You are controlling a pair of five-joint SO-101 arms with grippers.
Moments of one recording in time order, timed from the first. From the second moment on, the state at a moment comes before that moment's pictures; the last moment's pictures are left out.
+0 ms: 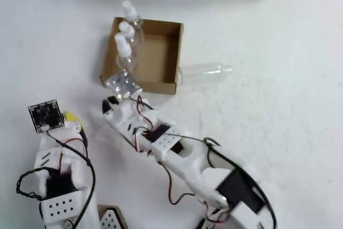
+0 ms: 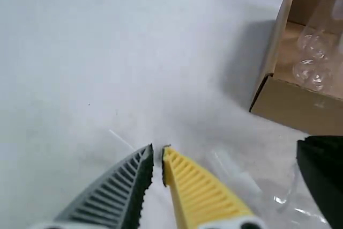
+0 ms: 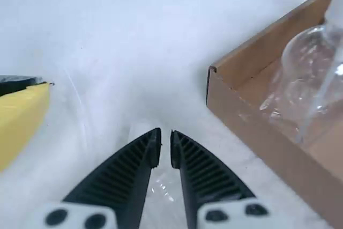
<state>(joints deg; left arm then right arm) -22.4 -91.9 97.7 37.2 3.4 -49.4 -0.5 45.6 -5.5 -0.4</state>
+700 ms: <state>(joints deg) -22.4 -91.9 97.7 37.2 3.4 -49.3 1.0 50.6 -3.2 -1.2</state>
